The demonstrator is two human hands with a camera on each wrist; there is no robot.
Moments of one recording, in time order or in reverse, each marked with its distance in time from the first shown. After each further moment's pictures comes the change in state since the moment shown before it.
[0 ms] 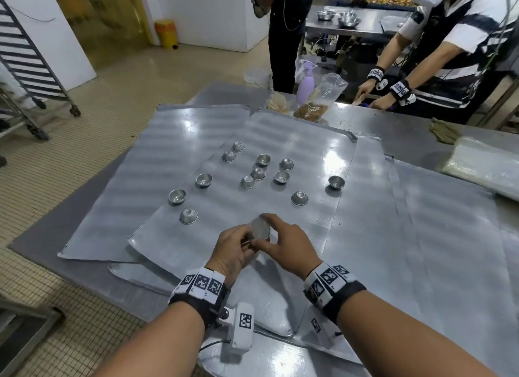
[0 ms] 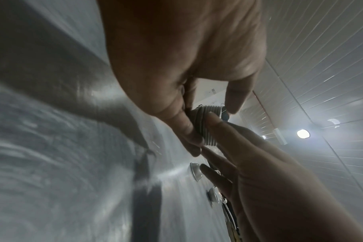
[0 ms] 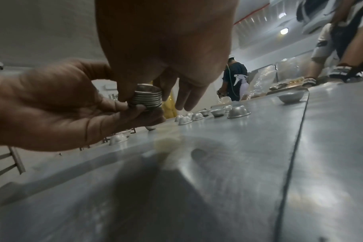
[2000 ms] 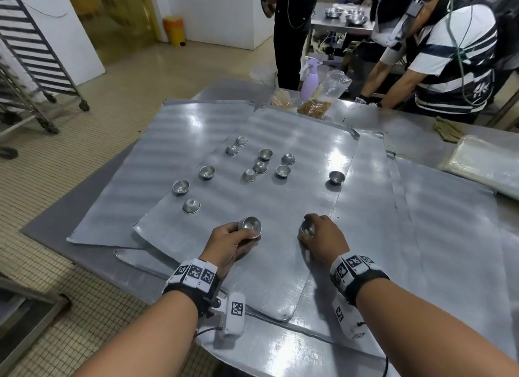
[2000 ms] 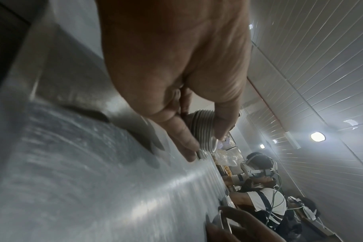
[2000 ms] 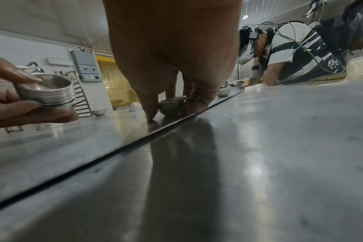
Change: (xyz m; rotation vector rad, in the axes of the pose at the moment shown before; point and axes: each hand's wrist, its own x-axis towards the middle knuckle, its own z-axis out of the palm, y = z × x) left_hand -0.014 -0.004 -0.013 0.086 0.010 0.000; right_hand -0.012 0.077 -0.029 -0.221 -0.038 0.361
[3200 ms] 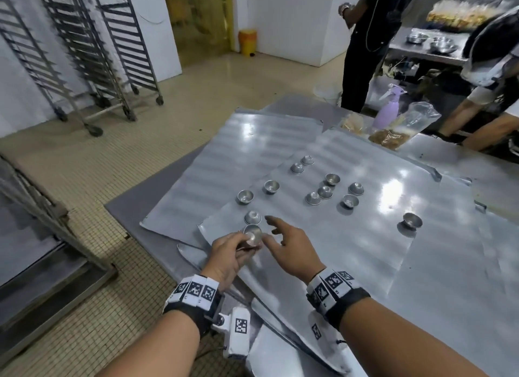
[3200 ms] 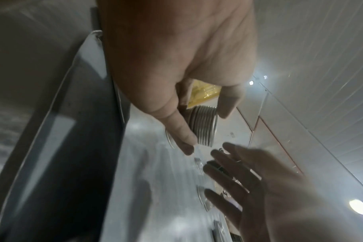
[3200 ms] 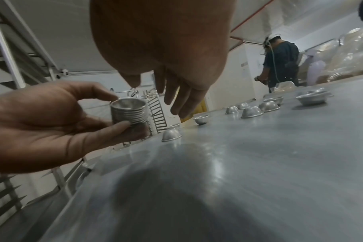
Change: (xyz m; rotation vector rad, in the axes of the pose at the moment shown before) left_hand -0.013 0.050 -0.102 -0.237 0.231 0.161; right_hand 0.002 -0.195 0.058 0.319 -0.141 -0.472
